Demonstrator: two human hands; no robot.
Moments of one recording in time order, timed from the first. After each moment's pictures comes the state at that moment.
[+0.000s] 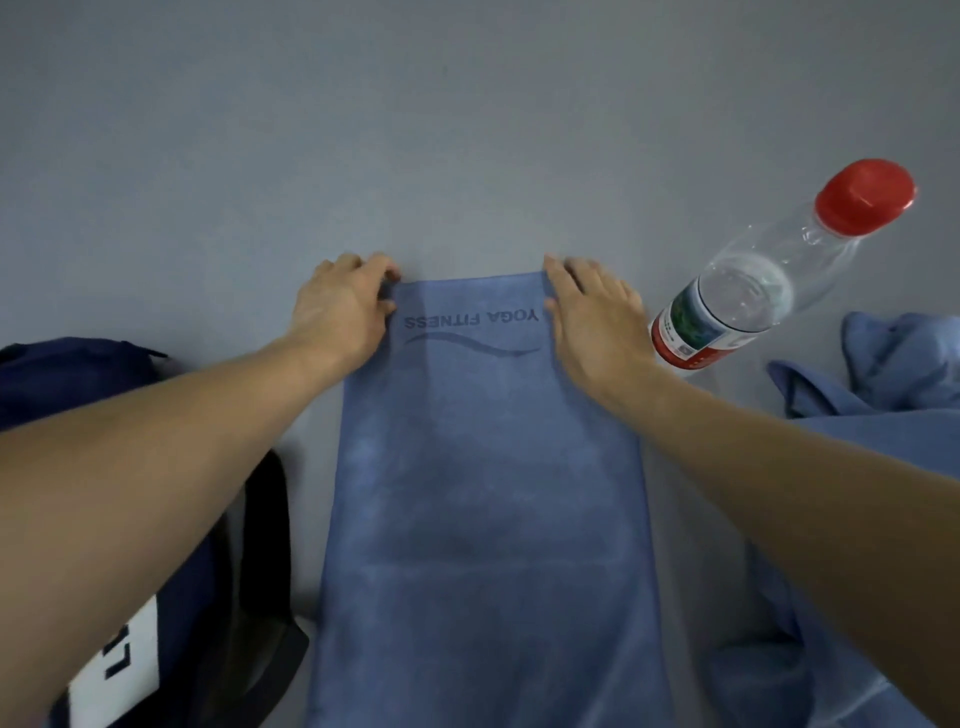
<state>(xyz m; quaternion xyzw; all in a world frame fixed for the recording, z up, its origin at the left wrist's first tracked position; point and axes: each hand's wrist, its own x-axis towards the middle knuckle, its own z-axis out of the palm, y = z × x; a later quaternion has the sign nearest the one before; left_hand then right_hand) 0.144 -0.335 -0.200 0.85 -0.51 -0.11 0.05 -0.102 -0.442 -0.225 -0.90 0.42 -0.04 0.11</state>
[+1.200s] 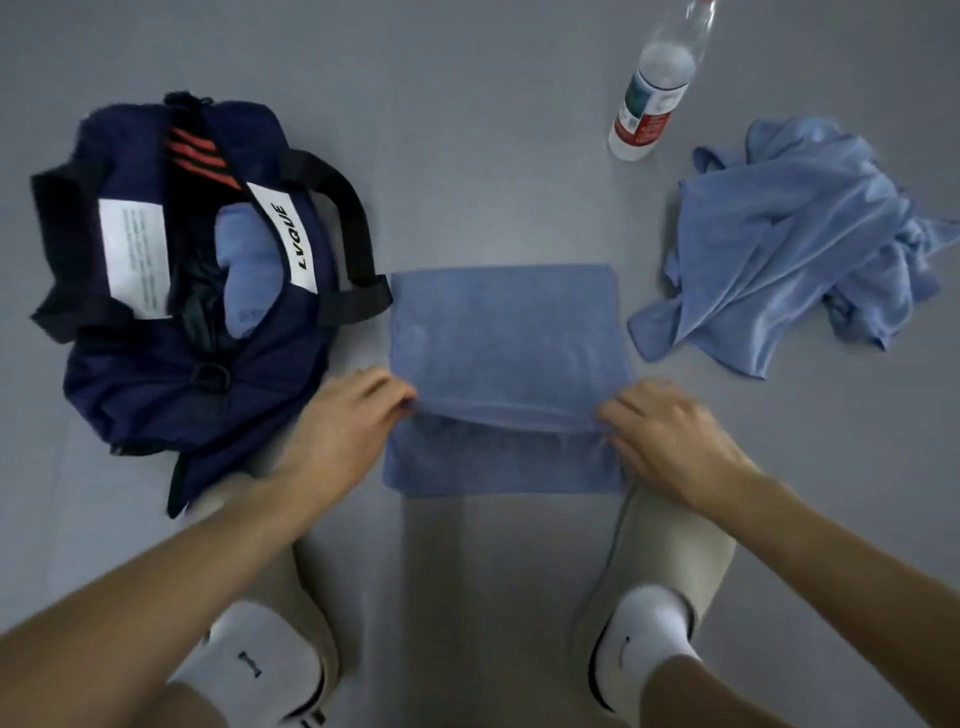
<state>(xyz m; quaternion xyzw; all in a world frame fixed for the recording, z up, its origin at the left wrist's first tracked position) -0.041 0.066 -0.112 0.72 -0.67 -0.09 0.12 -0.361 -0.113 -0.113 -0.96 0.22 -0.03 0.14</state>
